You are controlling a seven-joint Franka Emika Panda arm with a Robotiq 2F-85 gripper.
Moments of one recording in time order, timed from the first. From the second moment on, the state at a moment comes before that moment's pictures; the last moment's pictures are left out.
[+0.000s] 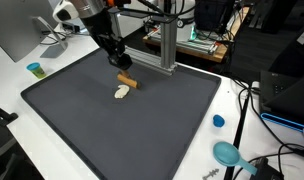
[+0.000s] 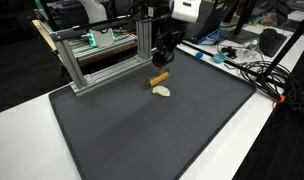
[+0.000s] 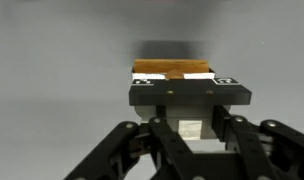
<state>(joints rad) 0.01 0.43 -0.01 -1.67 -0.03 1.89 0.03</state>
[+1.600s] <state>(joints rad) -0.04 0.43 -0.02 -1.74 0.03 2.14 0.01</state>
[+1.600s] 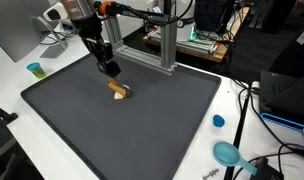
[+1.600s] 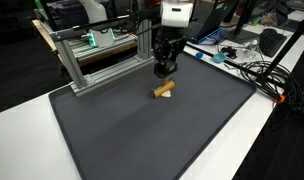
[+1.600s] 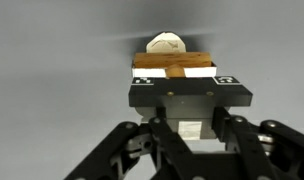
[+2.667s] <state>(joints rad) -0.04 0.46 -0.02 -1.71 0.03 2.18 0.05</state>
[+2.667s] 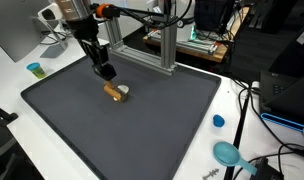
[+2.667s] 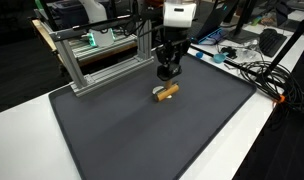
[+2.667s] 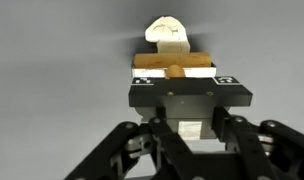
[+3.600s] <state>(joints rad) -0.01 0.34 -0.03 -1.85 0.02 2.23 0.13</state>
